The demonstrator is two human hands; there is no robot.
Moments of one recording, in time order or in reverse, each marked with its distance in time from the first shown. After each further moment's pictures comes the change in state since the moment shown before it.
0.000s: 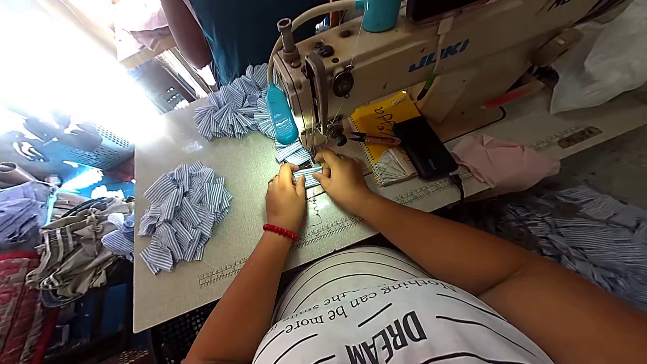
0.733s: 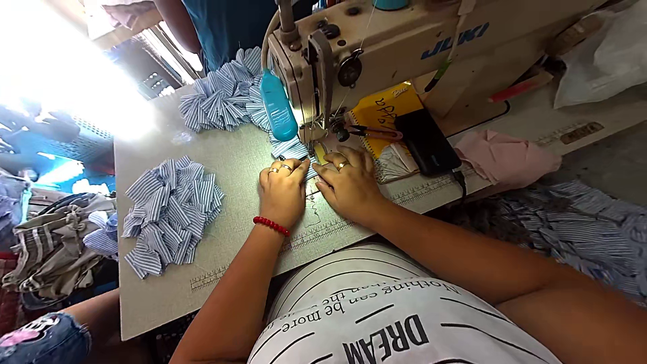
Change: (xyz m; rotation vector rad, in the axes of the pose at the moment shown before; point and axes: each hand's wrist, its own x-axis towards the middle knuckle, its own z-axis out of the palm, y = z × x) left_hand 0.013 -0.018 0.008 0.235 -0.047 0.400; right_hand -0.026 0.013 -0.004 -0.376 -0.049 -0.204
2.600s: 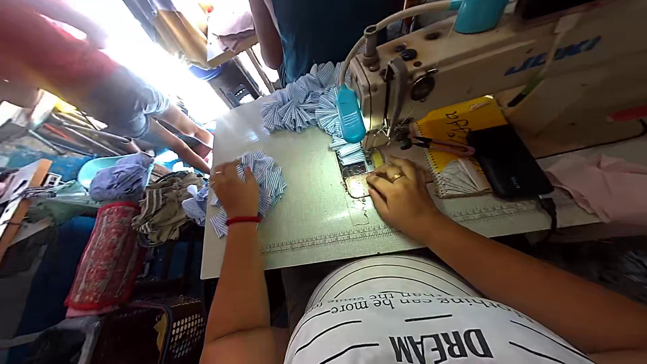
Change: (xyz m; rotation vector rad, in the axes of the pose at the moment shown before) left_hand -0.062 -0.114 -0.110 0.179 0.284 -0.677; right_hand -0.001 0.001 0.008 0.121 0.142 -0.172
